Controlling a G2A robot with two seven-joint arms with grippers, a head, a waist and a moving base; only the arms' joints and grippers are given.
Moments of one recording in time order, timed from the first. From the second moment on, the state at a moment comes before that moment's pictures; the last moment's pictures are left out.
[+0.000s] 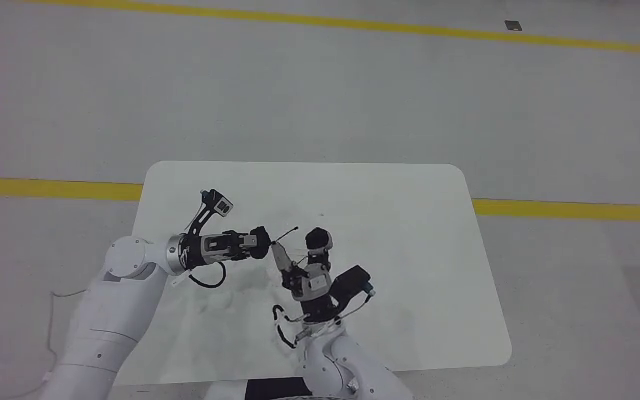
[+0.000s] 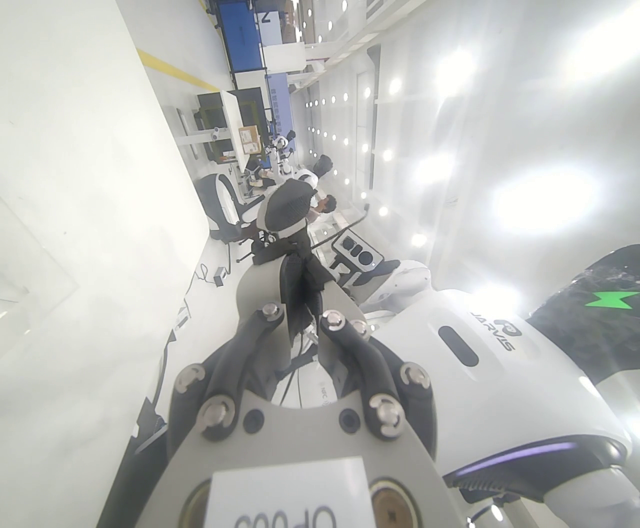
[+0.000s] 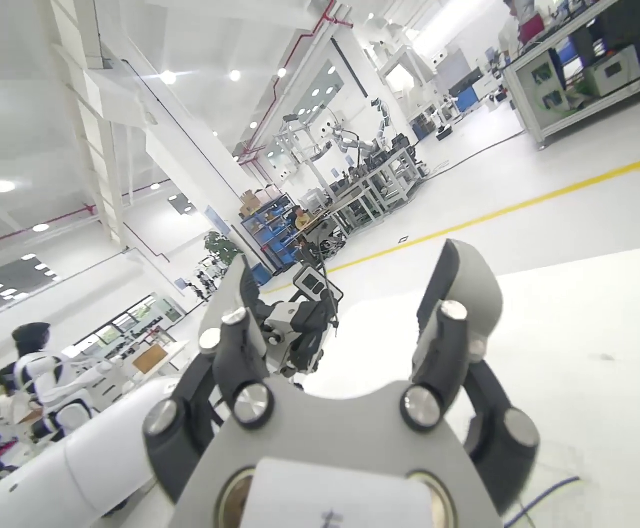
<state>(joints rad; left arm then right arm) 1.36 -1.25 -1.40 -1.36 -0.53 -0.34 -1.39 -1.67 -1.35 0.78 -1.72 -1.02 0.08 -0.72</state>
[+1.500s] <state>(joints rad) 1.46 -1.18 -1.39 -1.40 -0.97 -0.08 -1.39 -1.59 -1.25 0.88 -1.61 -1.57 0.34 -0.97</state>
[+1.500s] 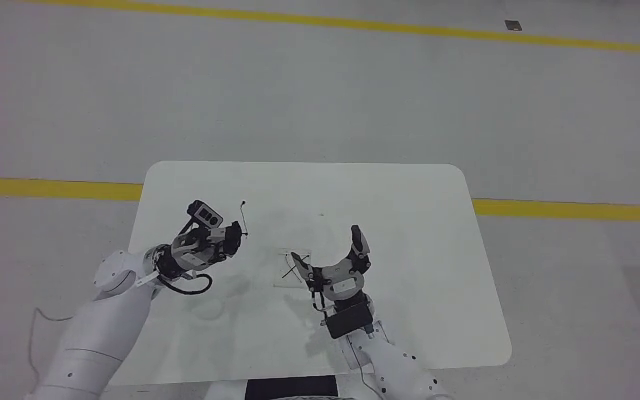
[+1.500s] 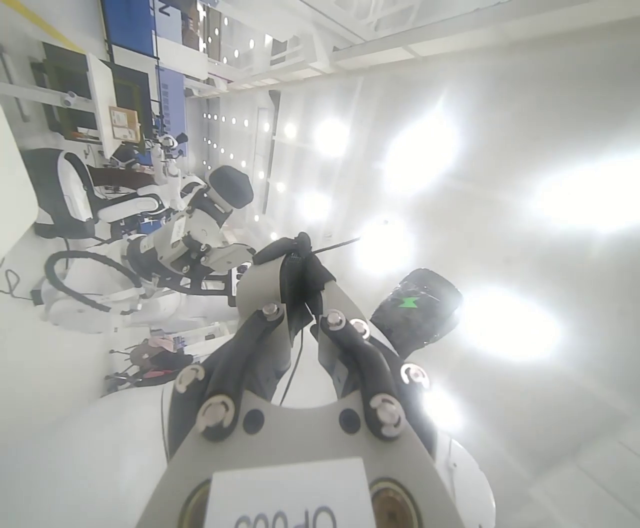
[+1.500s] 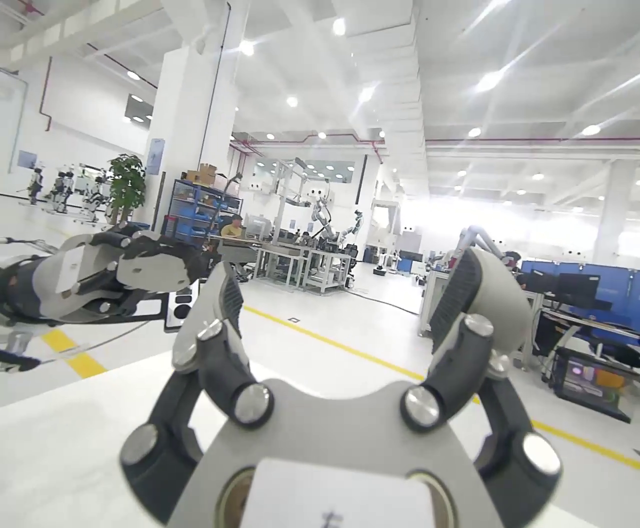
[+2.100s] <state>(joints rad) 1.44 -1.19 -1.34 -1.40 -1.08 0.00 -1.31 -1.40 -1.16 0.76 -1.51 -1.57 0.34 -0.93</state>
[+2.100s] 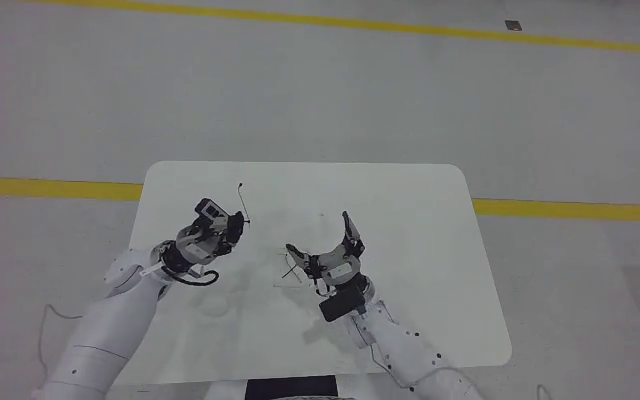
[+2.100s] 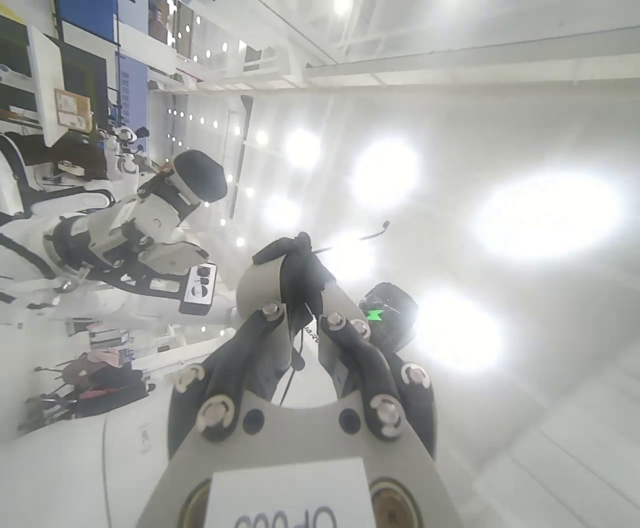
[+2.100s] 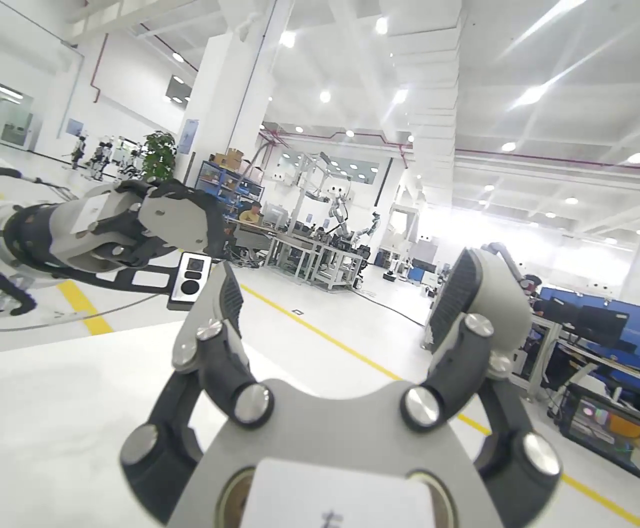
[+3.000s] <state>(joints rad) 1.42 -1.20 -1.27 -1.40 -1.11 -0.01 -1.18 -1.18 -1.09 0.57 -1.49 -1.57 0.34 -0.76</state>
